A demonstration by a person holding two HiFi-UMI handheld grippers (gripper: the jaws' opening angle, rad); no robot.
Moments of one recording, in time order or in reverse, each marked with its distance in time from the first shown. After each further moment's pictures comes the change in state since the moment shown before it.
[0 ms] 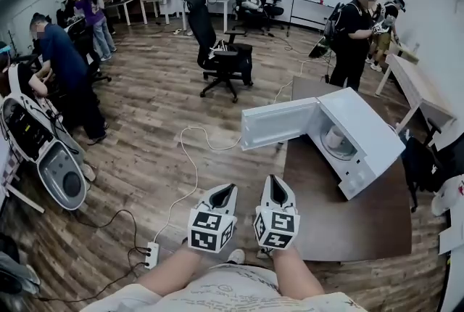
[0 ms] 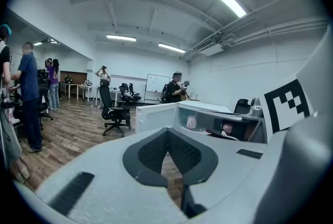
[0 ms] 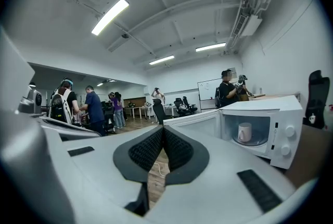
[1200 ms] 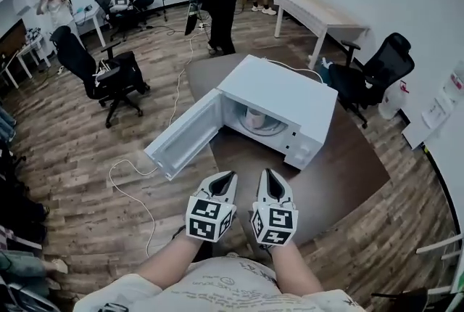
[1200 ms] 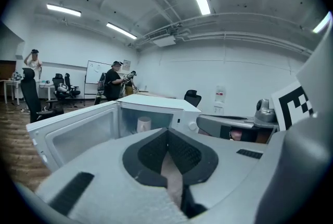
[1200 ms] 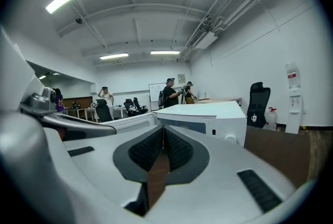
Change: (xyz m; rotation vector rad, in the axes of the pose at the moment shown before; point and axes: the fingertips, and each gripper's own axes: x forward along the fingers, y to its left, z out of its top) left arm 0.212 -0.133 0.030 0.174 0.110 -0.631; right arm 0.010 -0.202 0.007 0.080 -0.016 -0.584
